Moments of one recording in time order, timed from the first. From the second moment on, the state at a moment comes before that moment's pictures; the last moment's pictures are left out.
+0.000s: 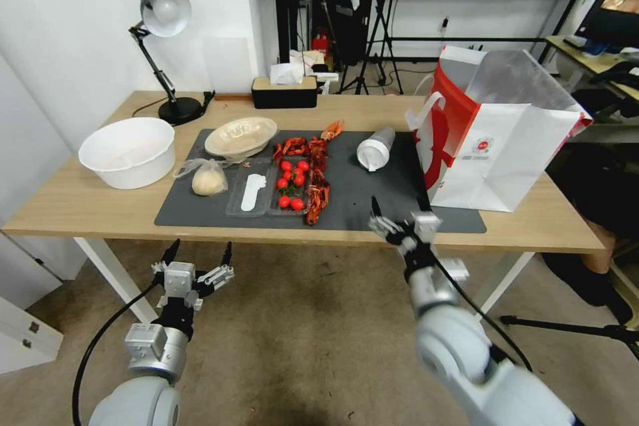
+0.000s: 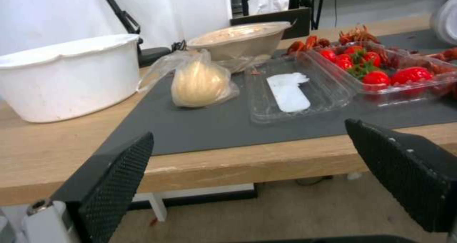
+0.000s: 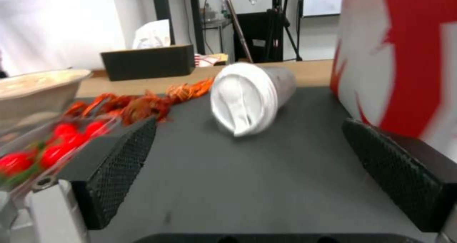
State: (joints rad) left arm 1.68 -1.53 -0.68 -2.16 -0.05 0.03 0.13; right arm -1.04 1.05 -0.02 1.95 0.52 -0.07 0.58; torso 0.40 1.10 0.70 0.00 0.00
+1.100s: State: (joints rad) left arm 1.68 -1.54 -0.69 -2.13 -0.05 0.01 0.13; right arm -0.51 1.19 -0.29 1.46 0.67 -0.18 0.79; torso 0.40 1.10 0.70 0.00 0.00
